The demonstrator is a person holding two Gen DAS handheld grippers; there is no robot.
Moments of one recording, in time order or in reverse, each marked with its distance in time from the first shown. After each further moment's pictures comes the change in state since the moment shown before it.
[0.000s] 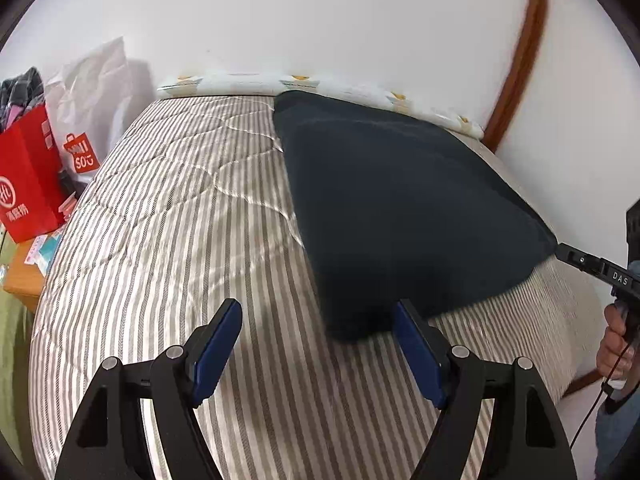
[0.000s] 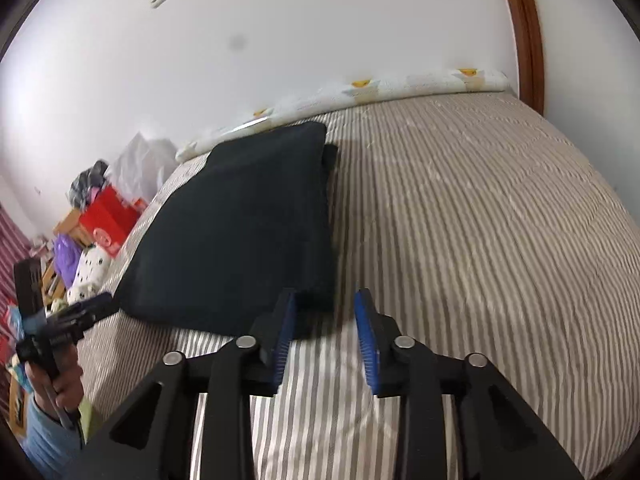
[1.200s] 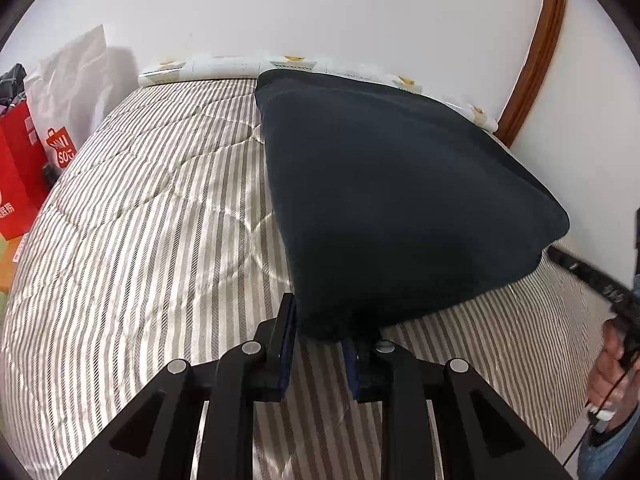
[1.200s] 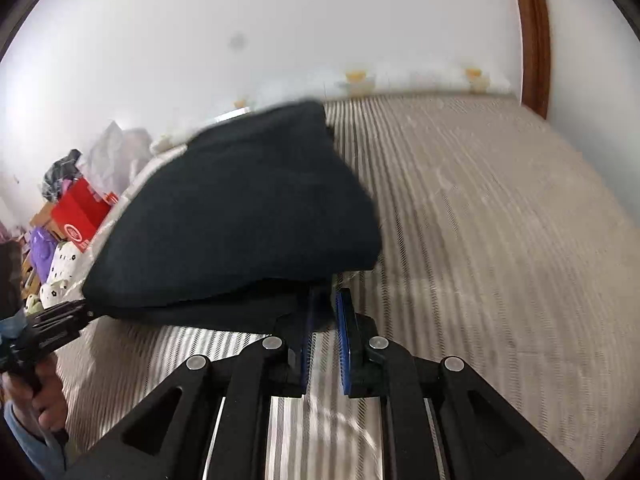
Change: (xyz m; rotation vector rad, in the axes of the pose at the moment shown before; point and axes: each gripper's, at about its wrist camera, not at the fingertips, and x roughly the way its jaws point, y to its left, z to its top) left arm 0.053 -0.024 0.025 -0.044 0.049 0.029; right arm 0.038 0.010 0.019 -0.033 -0.042 -0.099
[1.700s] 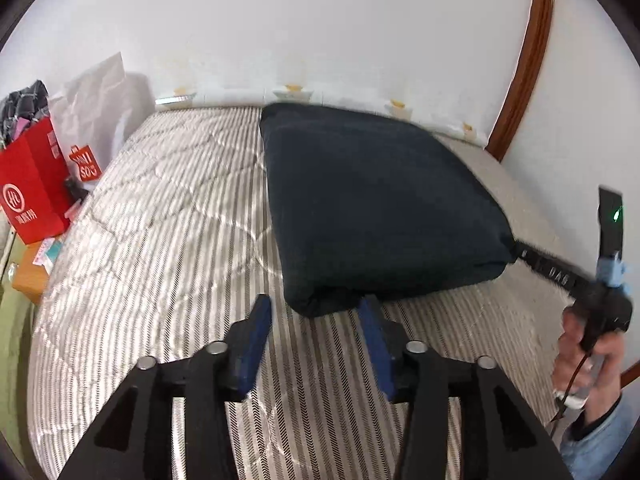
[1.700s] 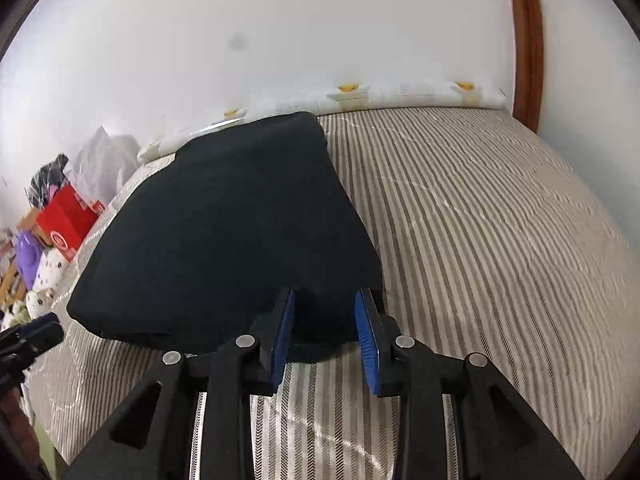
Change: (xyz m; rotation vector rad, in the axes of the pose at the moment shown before) left arm -0.060 -0.017 -0.004 -0.003 -0.086 0.028; right arm 0.019 0.010 0.006 0.022 -0.013 -0.055
